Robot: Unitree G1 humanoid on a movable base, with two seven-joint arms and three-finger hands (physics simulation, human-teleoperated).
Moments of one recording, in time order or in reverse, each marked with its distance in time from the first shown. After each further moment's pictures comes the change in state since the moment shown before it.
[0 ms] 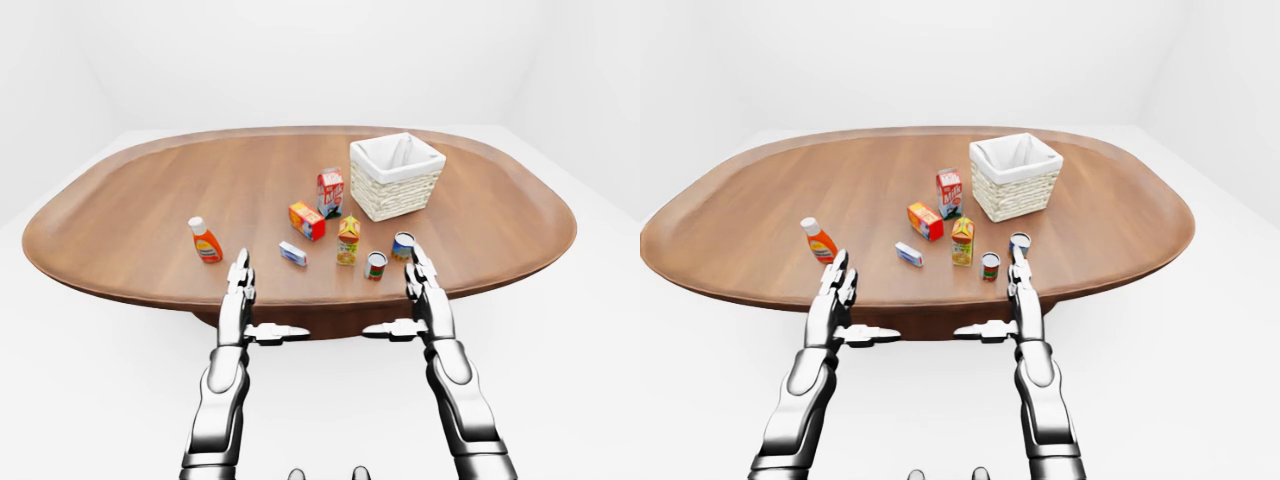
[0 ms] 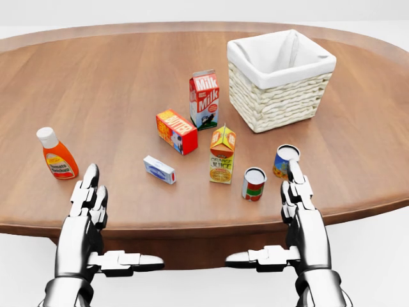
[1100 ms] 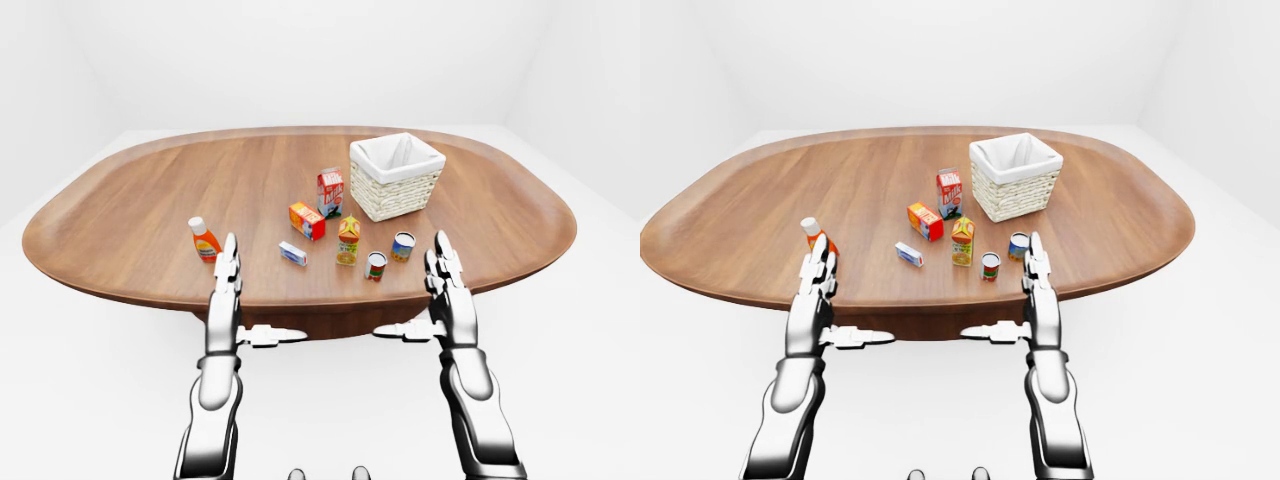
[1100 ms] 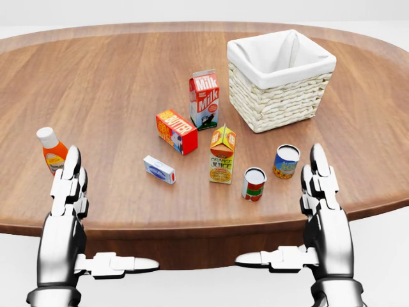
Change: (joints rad) left arm 0.086 0.003 -0.020 -0.192 0.164 -0.088 0.045; right arm 0.084 0.000 -0.016 -0.175 -0.035 -0.086 -0.013
